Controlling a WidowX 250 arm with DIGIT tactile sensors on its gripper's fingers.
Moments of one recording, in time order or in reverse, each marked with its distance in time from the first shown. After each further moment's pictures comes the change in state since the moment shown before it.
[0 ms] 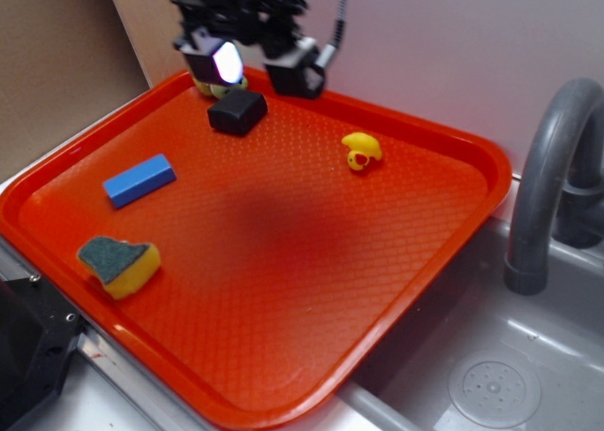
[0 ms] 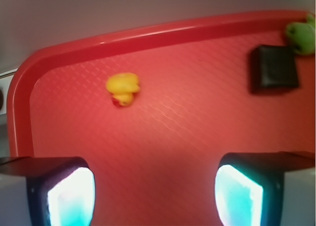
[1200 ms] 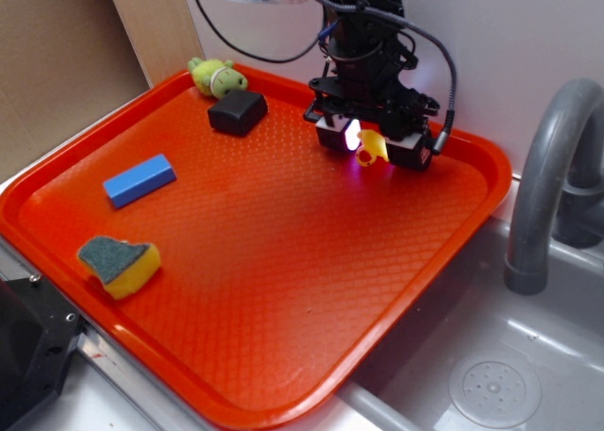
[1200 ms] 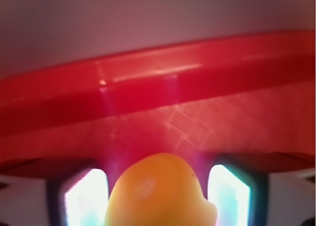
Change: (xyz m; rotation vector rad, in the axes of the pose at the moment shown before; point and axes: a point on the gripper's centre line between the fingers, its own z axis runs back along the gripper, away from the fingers) arm 0.061 -0.020 -0.102 0.052 -0.041 0.034
